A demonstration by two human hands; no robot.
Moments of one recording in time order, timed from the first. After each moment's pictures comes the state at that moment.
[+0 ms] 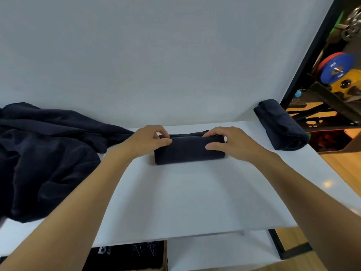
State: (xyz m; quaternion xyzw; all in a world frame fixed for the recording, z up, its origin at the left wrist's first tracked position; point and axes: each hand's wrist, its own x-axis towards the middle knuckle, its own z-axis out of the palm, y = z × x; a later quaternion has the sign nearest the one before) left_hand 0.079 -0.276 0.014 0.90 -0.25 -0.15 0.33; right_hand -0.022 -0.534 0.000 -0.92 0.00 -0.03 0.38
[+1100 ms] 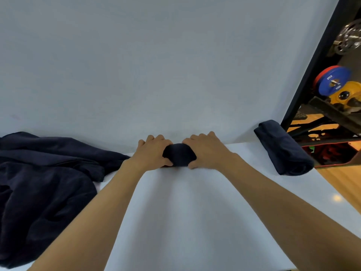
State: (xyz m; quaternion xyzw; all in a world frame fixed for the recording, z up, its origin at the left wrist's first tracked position) left_hand 0.125 -0.315 0.014 0.95 -0.32 -0.02 0.05; right_hand 0.061 -0.497 0.013 -0.99 -0.09 -0.05 -0.04
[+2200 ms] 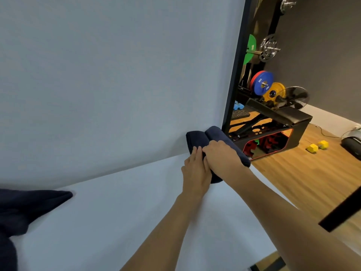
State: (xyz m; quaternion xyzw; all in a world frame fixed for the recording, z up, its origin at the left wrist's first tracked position) left_hand 0.021 -0.541 -0.042 0.84 -0.33 -0.06 0.42; right_hand -0.016 -0.612 0.036 -0.97 0.23 0.05 -0.04
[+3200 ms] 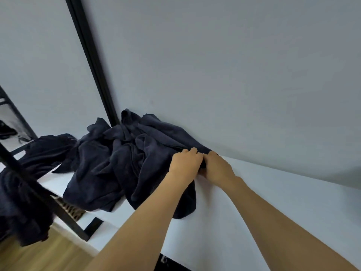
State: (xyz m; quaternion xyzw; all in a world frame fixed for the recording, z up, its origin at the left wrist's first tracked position) left_hand 0.101 -0.155 0.006 0.99 -0.13 0.07 -0.05; right_hand 0.121 -0.272 -0.019 -0.97 -0.12 0.02 0.22
